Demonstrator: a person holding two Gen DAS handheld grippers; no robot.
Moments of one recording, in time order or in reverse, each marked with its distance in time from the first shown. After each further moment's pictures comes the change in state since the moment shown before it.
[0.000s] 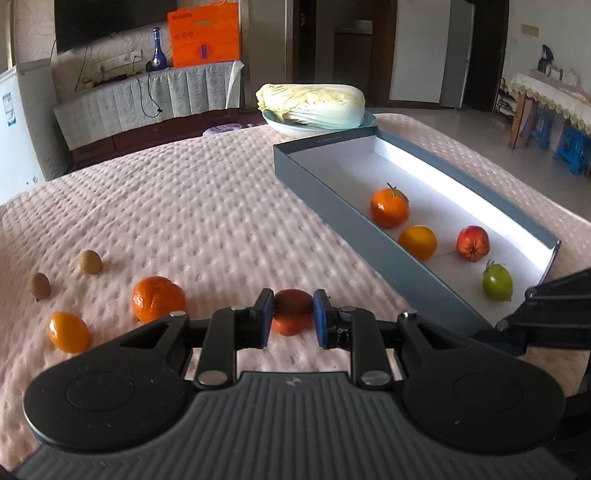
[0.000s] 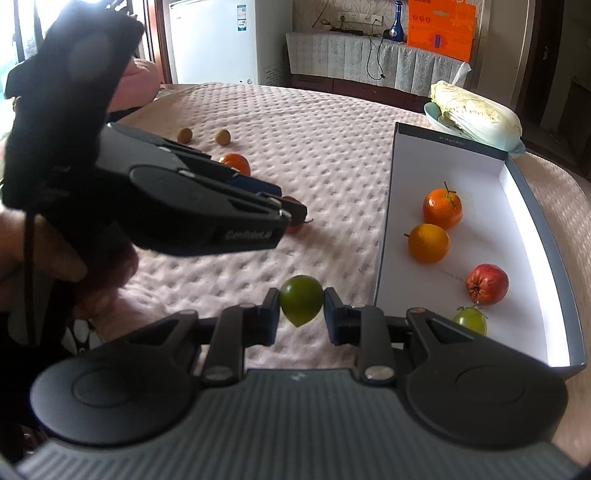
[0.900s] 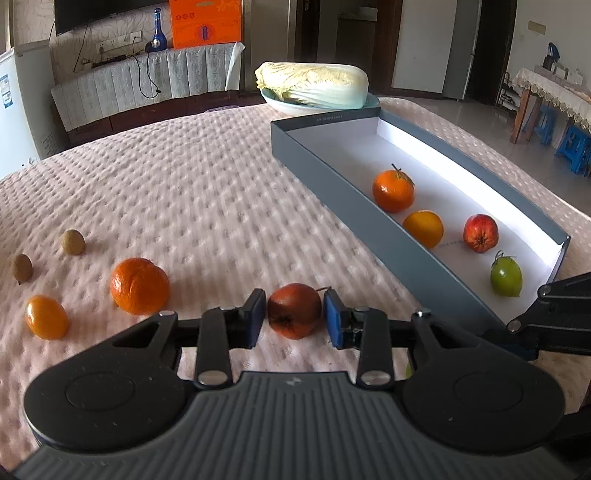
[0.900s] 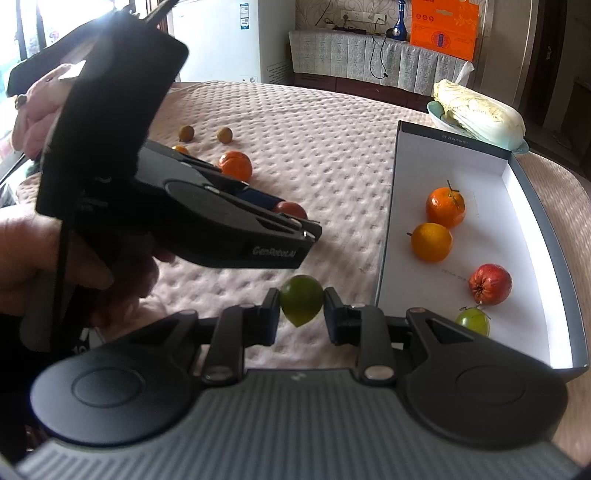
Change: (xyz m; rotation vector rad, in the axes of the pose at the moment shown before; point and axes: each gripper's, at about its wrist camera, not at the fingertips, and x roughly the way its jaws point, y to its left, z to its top) left arm 0.019 -0.001 -0.004 -0.025 0.051 -0.013; right arm 0.003 -0.002 0.000 -0.004 0.005 0.006
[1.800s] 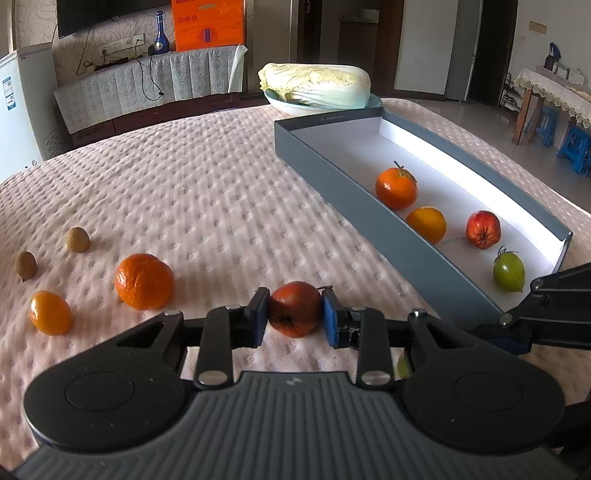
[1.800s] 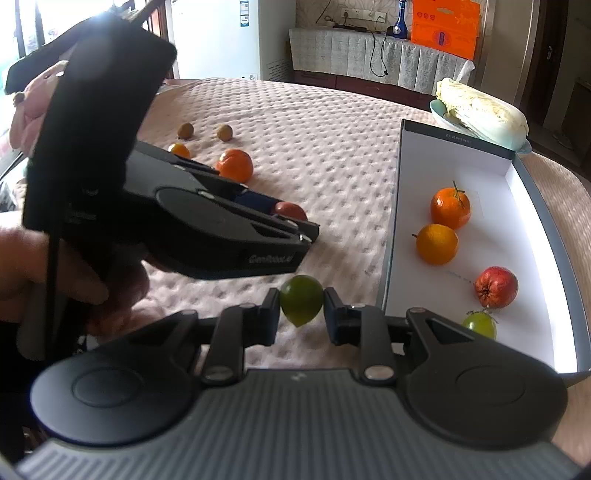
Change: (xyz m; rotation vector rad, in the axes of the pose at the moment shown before) left arm -0.002 -0.001 -0.004 0.011 -0.008 0.016; right arm 0.006 0.003 0.003 -0.006 0.004 -0.005
